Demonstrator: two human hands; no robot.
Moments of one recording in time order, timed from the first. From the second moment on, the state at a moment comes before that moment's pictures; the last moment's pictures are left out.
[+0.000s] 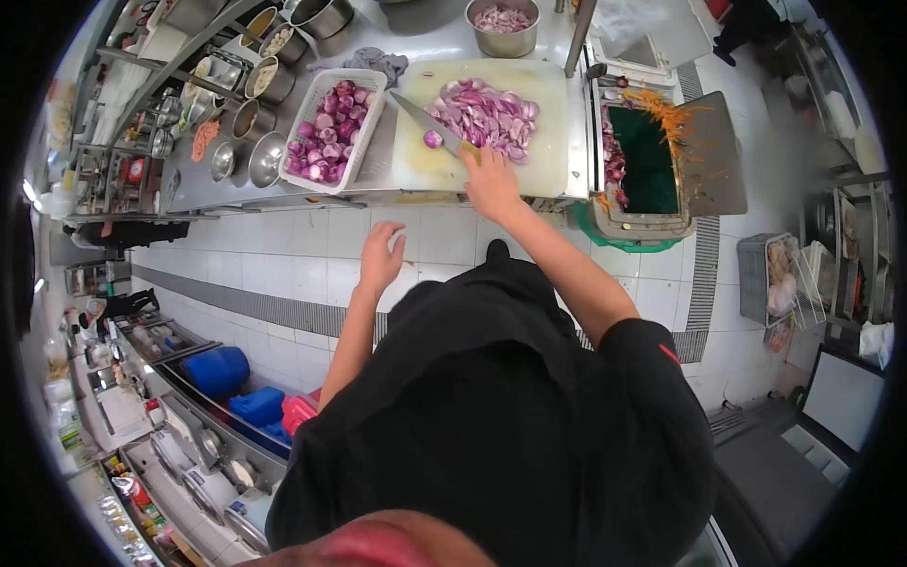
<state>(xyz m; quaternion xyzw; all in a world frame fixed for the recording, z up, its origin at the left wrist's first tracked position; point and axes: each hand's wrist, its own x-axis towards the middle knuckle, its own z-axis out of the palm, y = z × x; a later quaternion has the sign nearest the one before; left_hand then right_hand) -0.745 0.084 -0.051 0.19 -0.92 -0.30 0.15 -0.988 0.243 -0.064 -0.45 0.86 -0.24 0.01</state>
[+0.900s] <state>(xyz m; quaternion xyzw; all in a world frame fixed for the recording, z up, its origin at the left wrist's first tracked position) -0.928 0.005 -0.095 0.05 -0.92 -0.38 0.11 -1.000 0.184 -0.077 -0.31 0.92 -0.15 0.17</state>
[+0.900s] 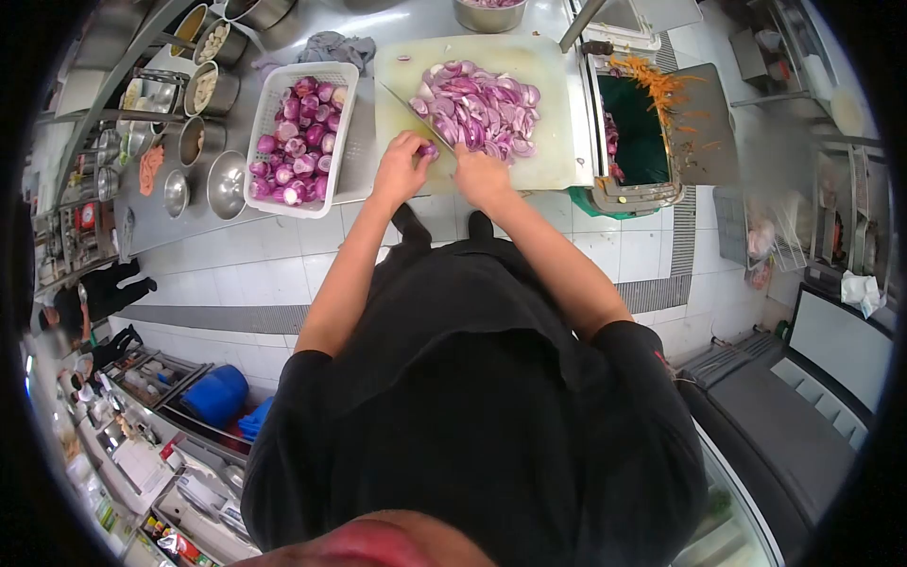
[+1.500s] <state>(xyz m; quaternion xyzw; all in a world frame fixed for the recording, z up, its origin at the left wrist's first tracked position) -0.940 0.016 -0.093 0.02 -0.91 -0.37 0.16 -1.003 0.176 -0.080 -0.30 0.92 -0.16 0.17</state>
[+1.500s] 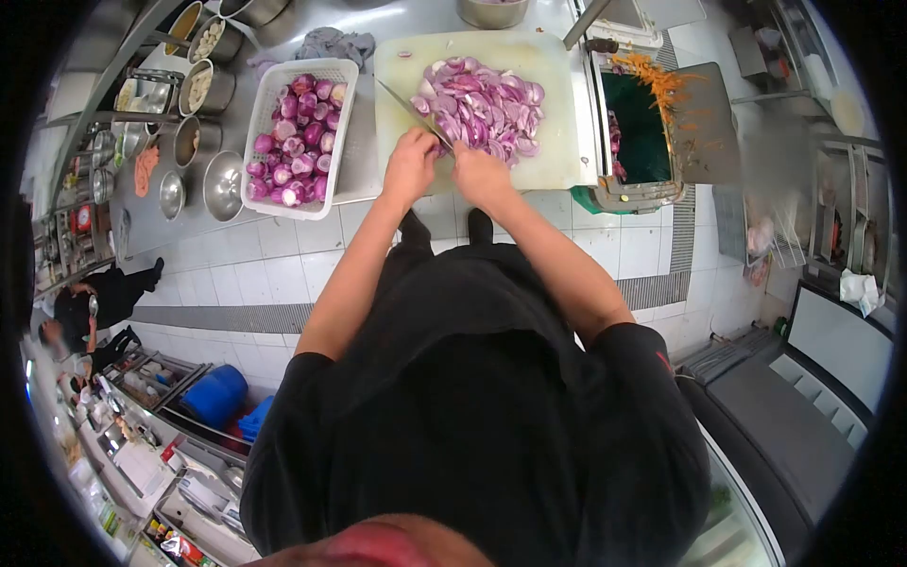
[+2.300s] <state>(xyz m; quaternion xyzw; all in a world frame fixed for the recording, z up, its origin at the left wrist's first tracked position) -0.923 0.025 -0.118 0.03 -0.92 -0.36 0.17 -0.988 0.187 -0.035 -0.31 0.93 -0.10 0.20</state>
